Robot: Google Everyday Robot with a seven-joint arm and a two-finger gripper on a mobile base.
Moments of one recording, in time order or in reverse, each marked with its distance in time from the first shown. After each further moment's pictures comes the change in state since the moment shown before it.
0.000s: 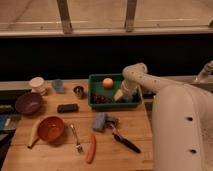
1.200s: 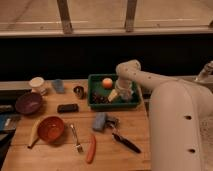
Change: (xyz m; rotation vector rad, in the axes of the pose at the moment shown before) arm 0.001 0.041 -0.019 -0.020 0.039 -0.043
